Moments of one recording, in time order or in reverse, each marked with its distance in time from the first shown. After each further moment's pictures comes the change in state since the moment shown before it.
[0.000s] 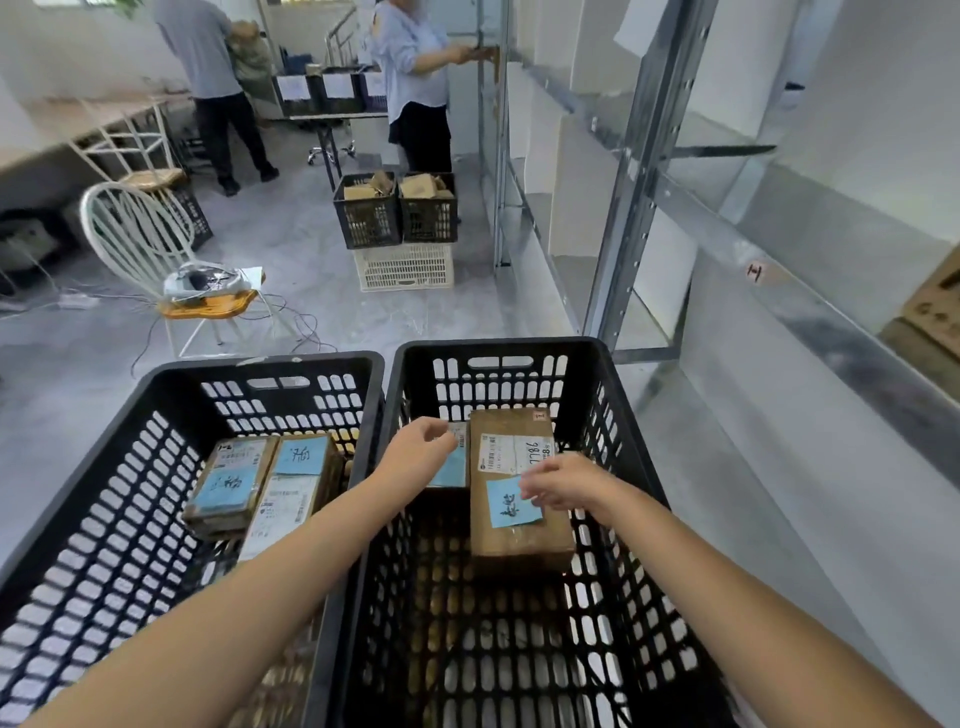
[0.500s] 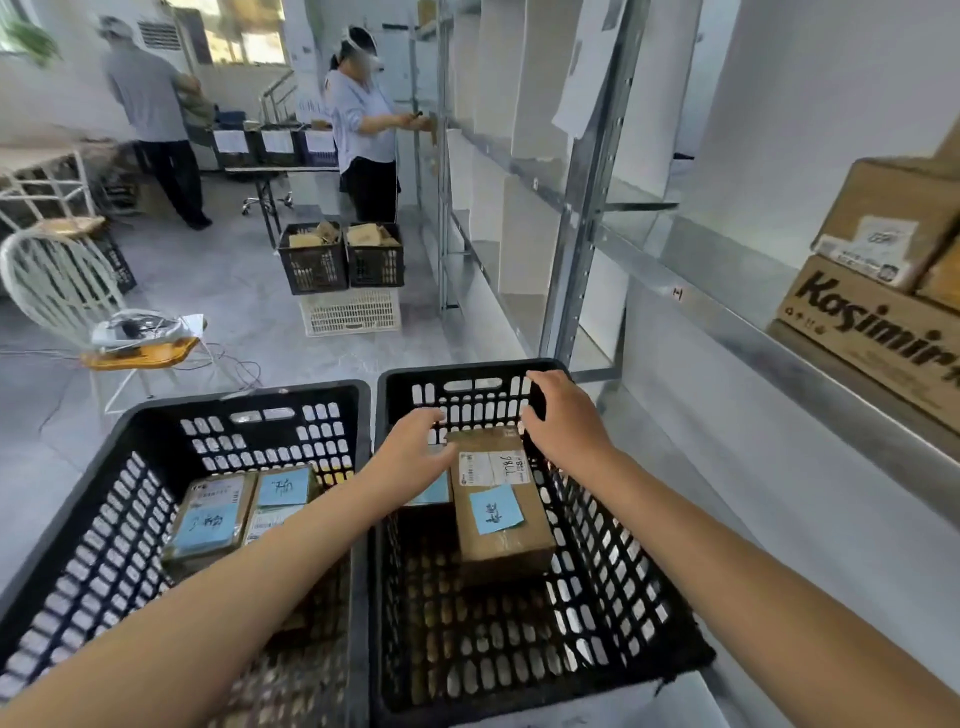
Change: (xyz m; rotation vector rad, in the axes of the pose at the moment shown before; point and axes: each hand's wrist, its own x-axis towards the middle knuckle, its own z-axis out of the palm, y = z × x) left_hand -0.039 0.015 -0.039 0.308 -0.067 0.401; right_hand -0.072 -0.066 0.005 -0.498 0.746 -0.457
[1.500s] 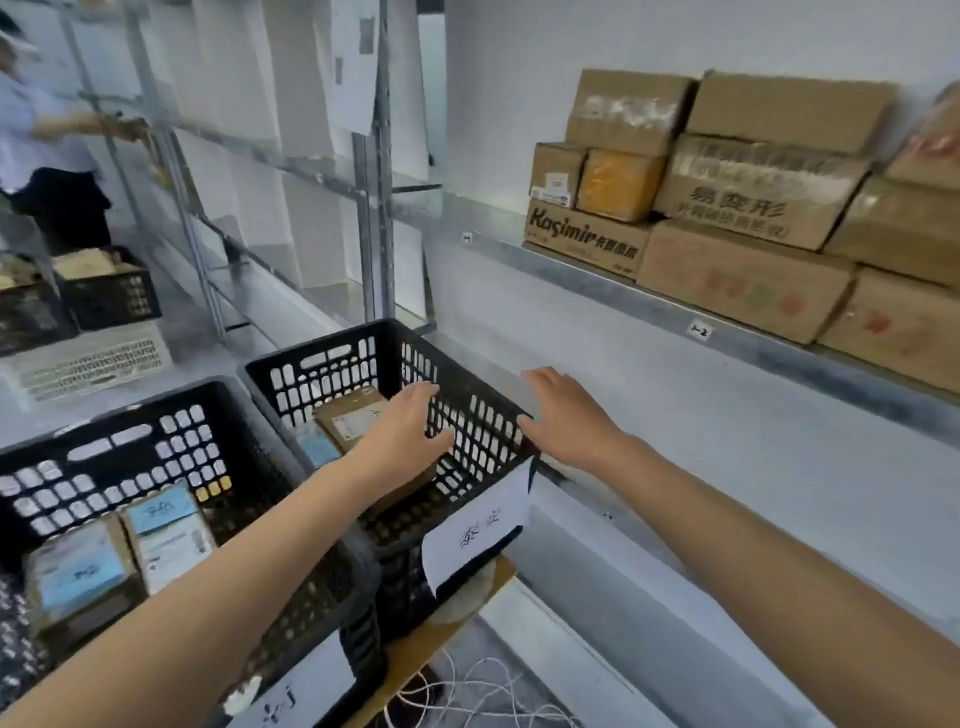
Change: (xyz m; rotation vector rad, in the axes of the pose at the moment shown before) left_hand -0.149 0.046 -0.017 0.067 -0.316 0.532; right_hand -0.261 -0.083 -0.076 -0.379 0.024 0.418
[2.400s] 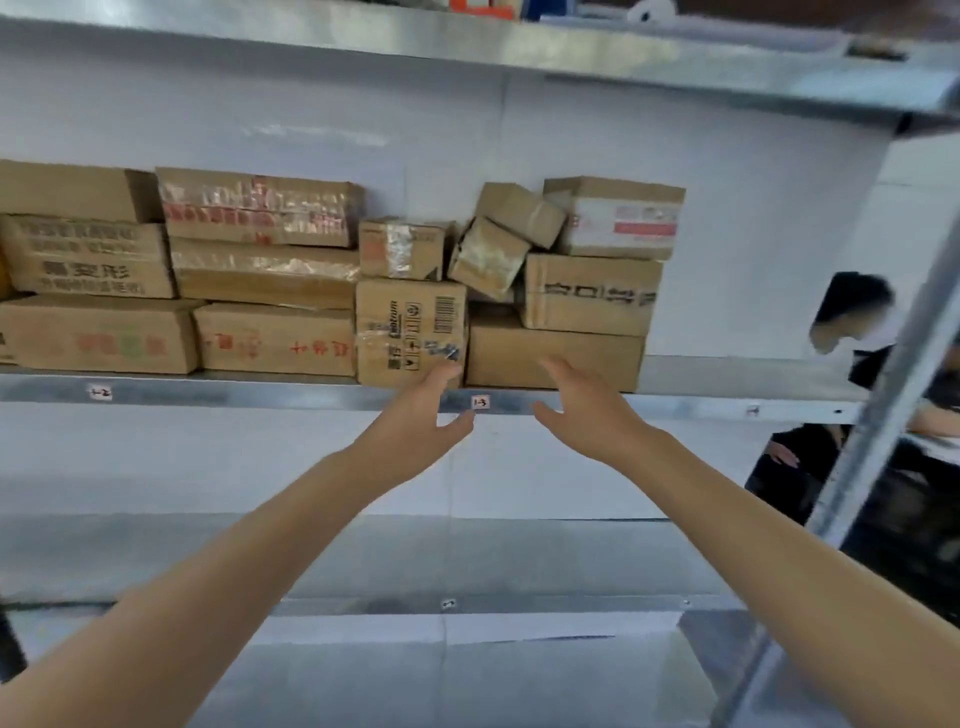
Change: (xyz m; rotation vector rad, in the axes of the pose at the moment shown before) left_hand -0.121 0.506 0.211 -0.209 -0.246 0.846; right_hand -0.492 0.280 -0.223 -0.121 0.415 0.753
